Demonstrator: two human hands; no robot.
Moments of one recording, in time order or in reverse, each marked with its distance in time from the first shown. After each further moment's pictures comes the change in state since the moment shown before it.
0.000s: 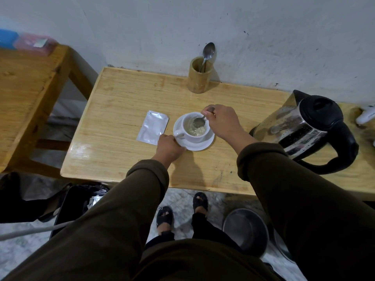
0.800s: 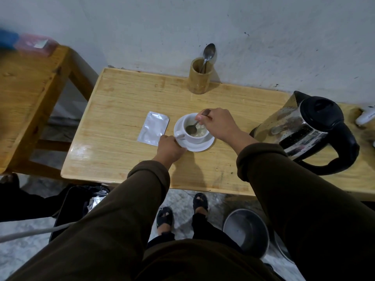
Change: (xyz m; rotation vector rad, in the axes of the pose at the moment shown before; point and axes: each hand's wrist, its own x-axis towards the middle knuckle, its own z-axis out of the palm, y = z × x) left_hand 0.003 0.001 0.000 0.185 -0.002 0.059; right_hand -0.001 -0.008 0.002 0.004 -0.104 -0.035
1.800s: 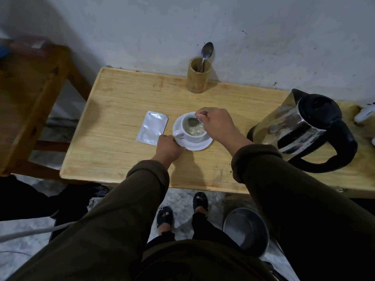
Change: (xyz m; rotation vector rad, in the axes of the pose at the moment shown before) left_hand -0.003 0.003 -0.002 0.075 -0.003 0.033; right_hand -0.003 0.000 0.008 -0.044 0.088 0.014
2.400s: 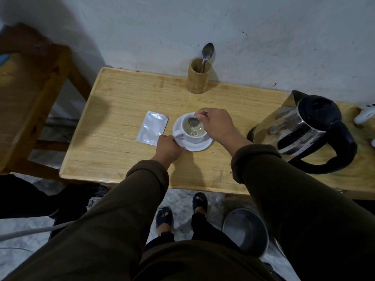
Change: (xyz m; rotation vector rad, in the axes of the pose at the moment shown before) left_hand 0.011 -0.007 0.010 -0.018 -0.015 -0.028; right_hand 0.000 -0.001 -0.001 0.041 -0.001 0.013
